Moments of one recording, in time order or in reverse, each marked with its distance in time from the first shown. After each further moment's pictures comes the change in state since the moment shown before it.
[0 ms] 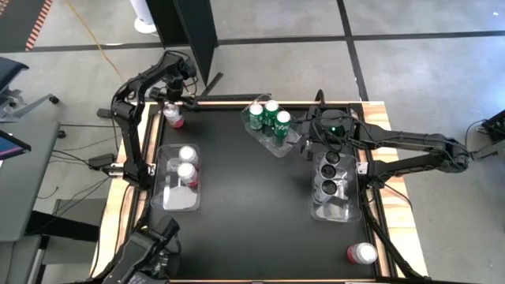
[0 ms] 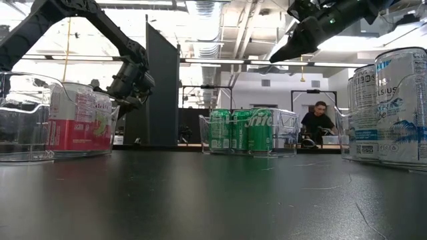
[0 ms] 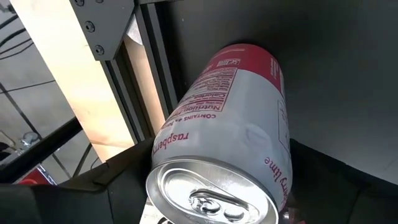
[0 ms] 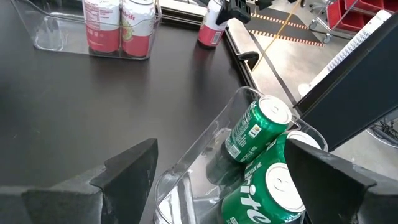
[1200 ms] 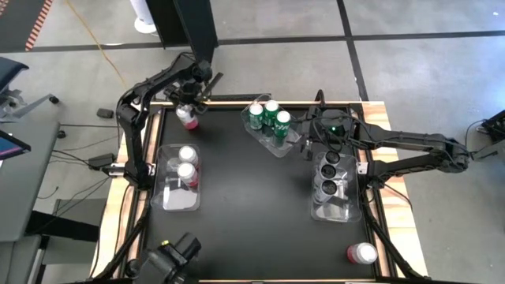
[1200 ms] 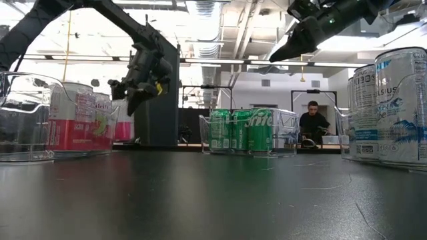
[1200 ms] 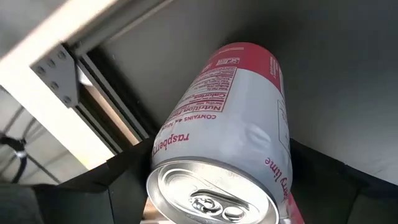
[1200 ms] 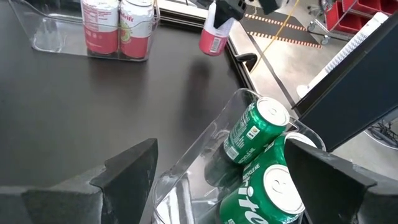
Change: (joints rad) left arm -0.199 -0.037 0.074 -0.053 0.056 0.187; right arm -0.006 0.000 0.000 0.008 0.001 -0.004
